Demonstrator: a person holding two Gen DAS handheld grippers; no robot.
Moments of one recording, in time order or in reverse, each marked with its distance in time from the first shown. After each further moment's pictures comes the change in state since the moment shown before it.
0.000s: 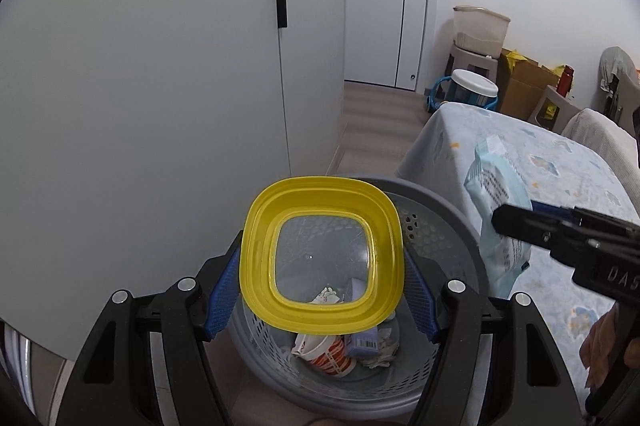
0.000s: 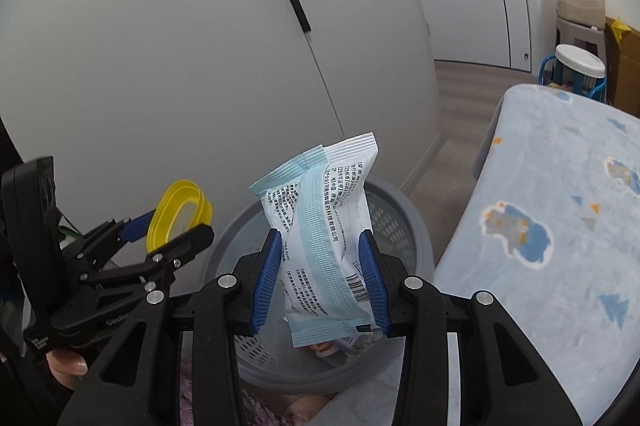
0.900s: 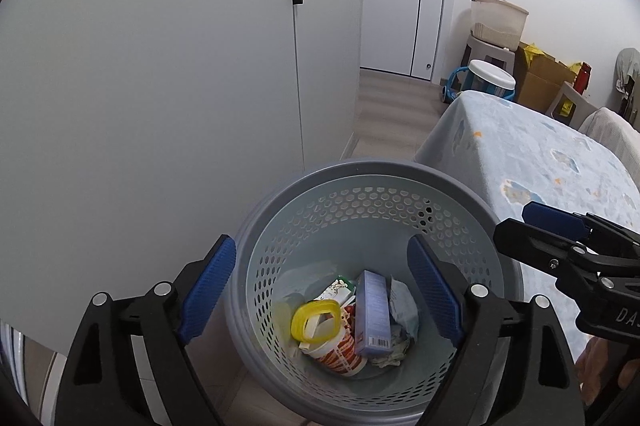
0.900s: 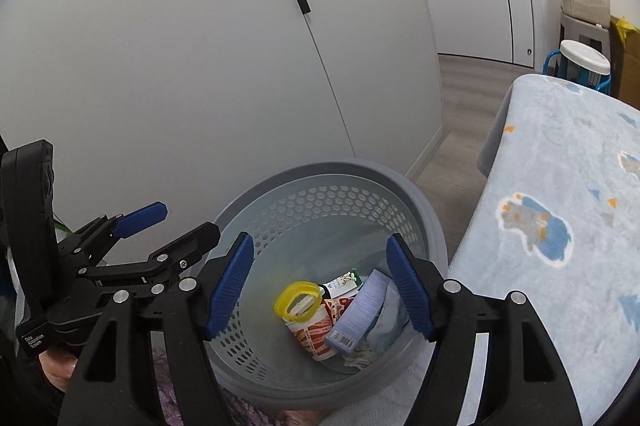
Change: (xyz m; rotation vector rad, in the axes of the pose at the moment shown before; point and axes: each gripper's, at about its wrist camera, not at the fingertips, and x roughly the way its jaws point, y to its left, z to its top) left arm 0.021 0.003 -0.004 -0.026 0.044 0.045; right arm 0.027 -0.005 -0.002 -0.013 0.011 -0.028
